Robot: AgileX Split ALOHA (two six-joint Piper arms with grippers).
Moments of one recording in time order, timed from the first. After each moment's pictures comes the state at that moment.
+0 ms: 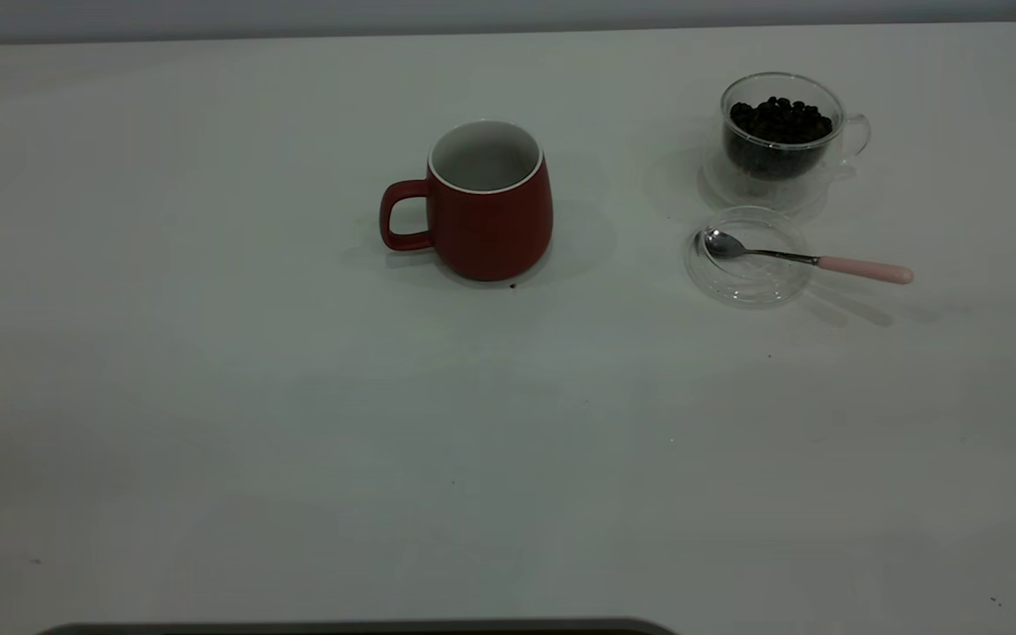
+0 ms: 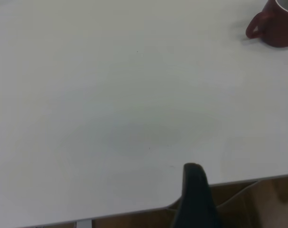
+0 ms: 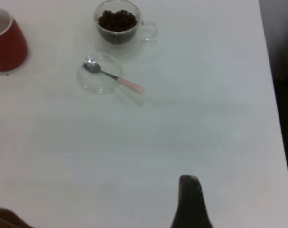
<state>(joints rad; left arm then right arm) -0.06 -0.02 -0.49 -0.06 1.13 0.06 -0.06 0.03 -0.47 0.08 1.13 -0.14</state>
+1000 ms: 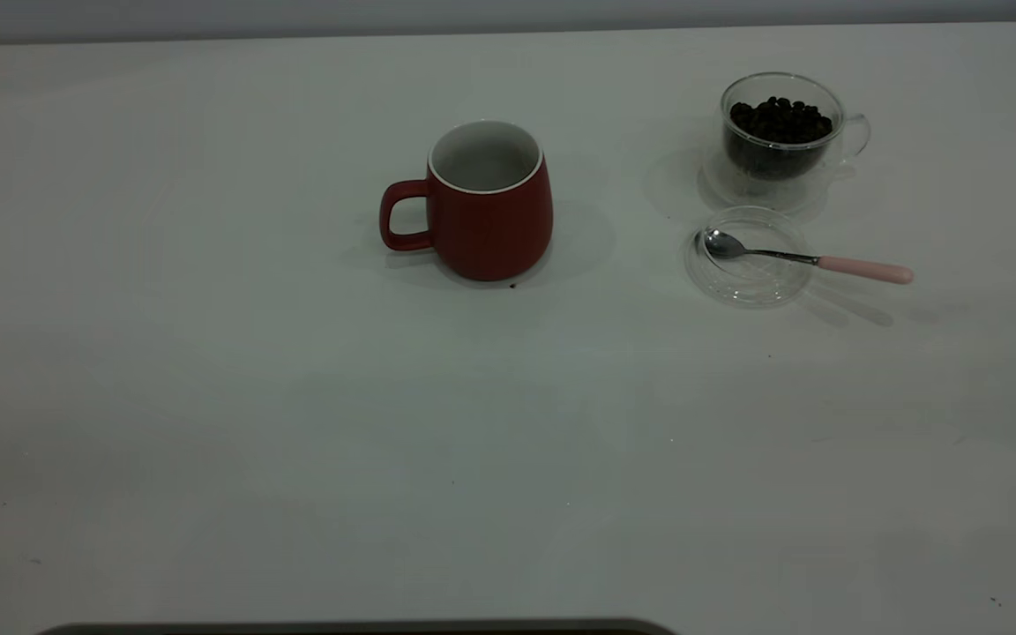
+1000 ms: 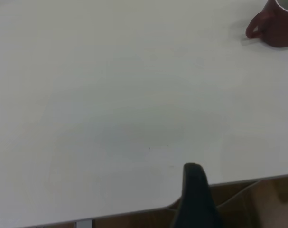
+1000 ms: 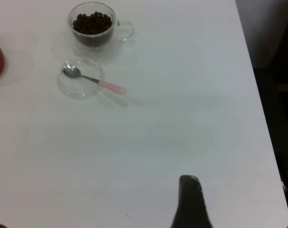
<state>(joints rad) -0.06 -0.02 -0.49 -0.06 1.13 0.06 -0.06 0.03 -0.47 0.03 1.13 -0.05</state>
